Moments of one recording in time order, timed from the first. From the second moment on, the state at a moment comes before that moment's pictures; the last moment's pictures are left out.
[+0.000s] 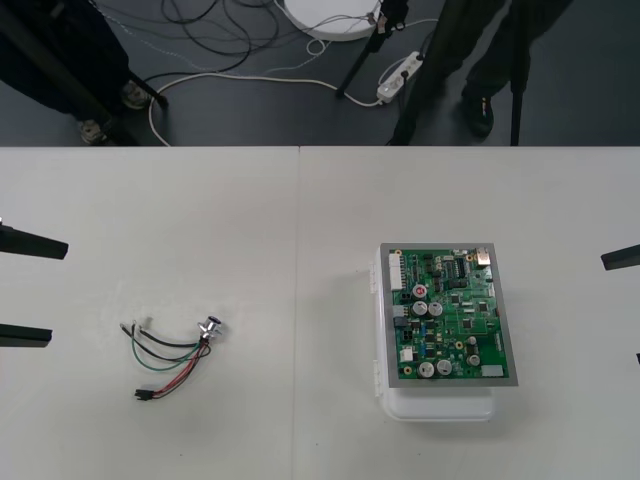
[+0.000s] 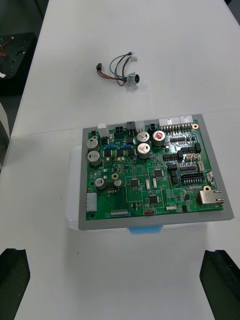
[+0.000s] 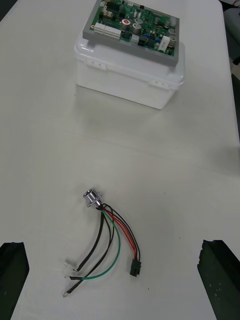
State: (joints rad) right arm 0.10 -1.11 -0.34 -1.88 1.12 -1.56 -0.19; left arm 0.07 1.04 0.35 -1.90 -1.23 -1.53 0.37
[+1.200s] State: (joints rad) right arm 0.10 -1.11 -0.34 -1.88 1.12 -1.56 -0.19; left arm 0.07 1.04 0.35 -1.90 -1.23 -1.53 0.37
